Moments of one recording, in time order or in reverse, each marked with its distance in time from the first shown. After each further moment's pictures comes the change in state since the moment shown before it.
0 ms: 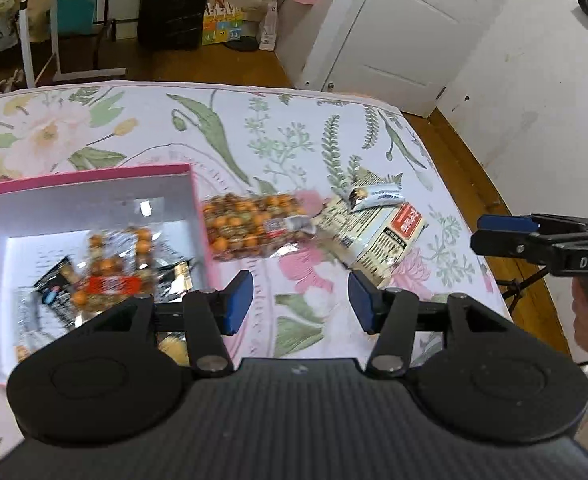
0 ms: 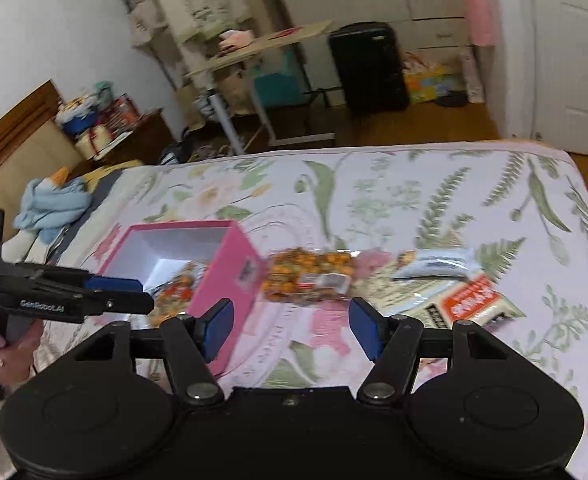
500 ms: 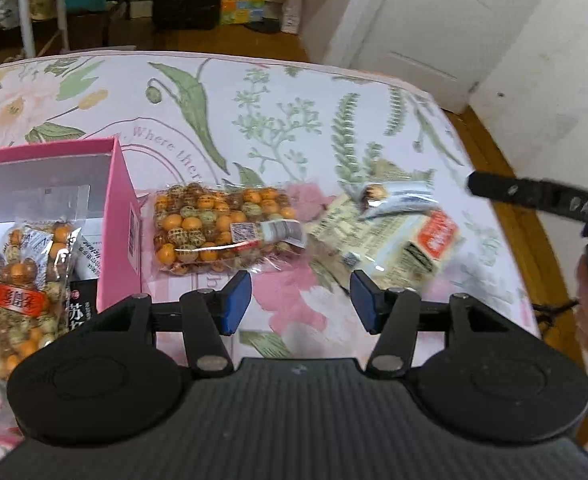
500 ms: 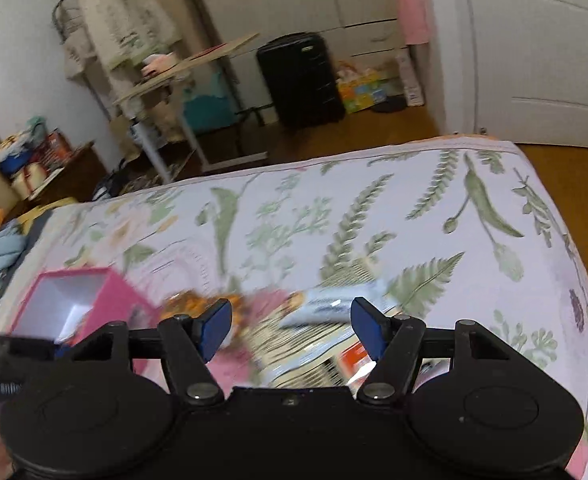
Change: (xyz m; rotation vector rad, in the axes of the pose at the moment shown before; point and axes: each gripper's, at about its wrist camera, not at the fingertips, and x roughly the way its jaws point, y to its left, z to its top) left arm 0.124 -0.029 0.005 -0.069 0.014 0.103; right arm 0.064 -0.093 0.013 0.098 -0.087 -0.151
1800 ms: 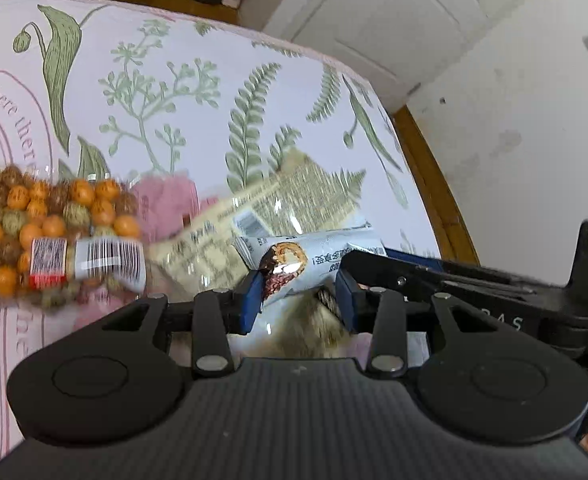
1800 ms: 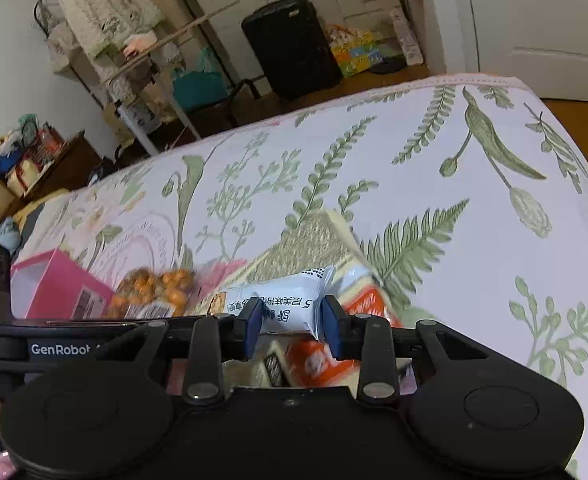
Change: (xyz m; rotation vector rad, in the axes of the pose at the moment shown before) left arm 0.107 -0.048 0.017 -0.083 0.074 -0.299; right arm 0.058 -0.045 -0.024 0.045 0.133 0.081
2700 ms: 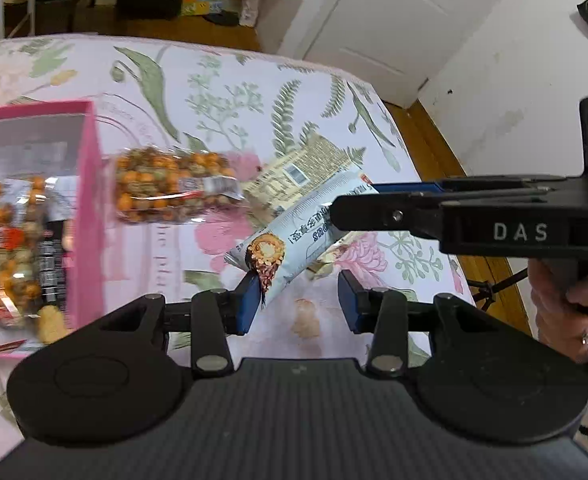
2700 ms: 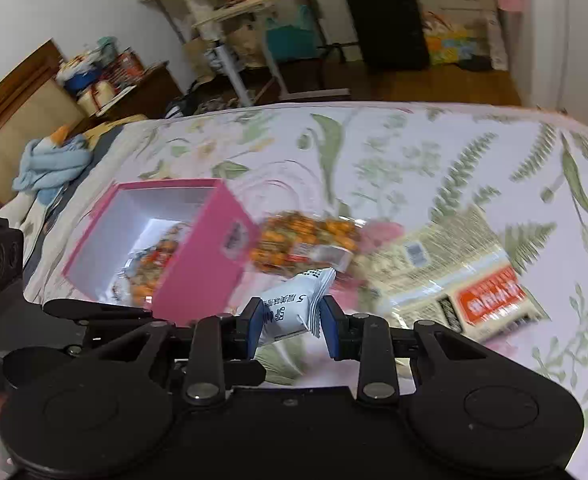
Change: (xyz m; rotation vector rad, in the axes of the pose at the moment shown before) left arm -0.173 -0.008 -0.063 0.077 -0.040 0.114; right arm -0.069 0.154 -0.004 -0.228 0.121 0.114
